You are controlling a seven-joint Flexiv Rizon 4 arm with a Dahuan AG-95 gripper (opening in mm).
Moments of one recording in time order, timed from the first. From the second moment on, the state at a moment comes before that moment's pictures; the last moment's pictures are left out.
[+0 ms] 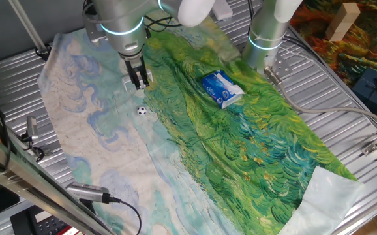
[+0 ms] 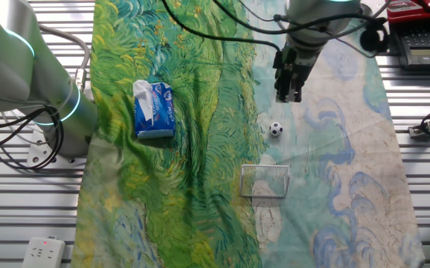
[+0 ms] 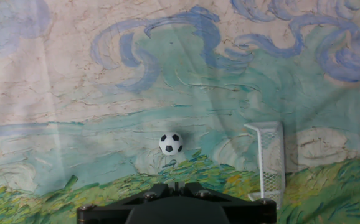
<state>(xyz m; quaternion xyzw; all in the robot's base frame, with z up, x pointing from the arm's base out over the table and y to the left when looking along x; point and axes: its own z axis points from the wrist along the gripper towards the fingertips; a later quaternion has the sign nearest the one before) 0.499 0.000 0.170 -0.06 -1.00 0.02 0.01</state>
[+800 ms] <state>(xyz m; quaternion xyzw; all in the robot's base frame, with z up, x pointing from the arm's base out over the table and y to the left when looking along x) 0.501 0.000 0.170 -0.13 -0.99 0.00 0.06</state>
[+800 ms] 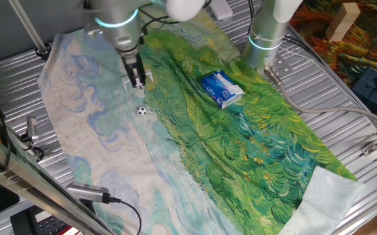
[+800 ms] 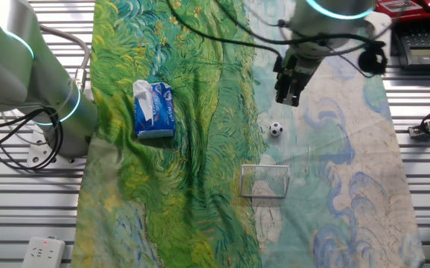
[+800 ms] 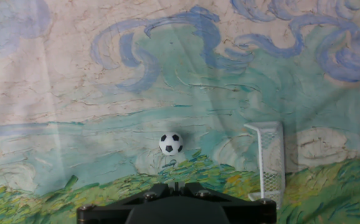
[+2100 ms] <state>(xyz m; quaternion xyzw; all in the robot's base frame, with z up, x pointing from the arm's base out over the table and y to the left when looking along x) 0.502 0.000 0.178 -0.12 -0.99 -0.01 0.01</state>
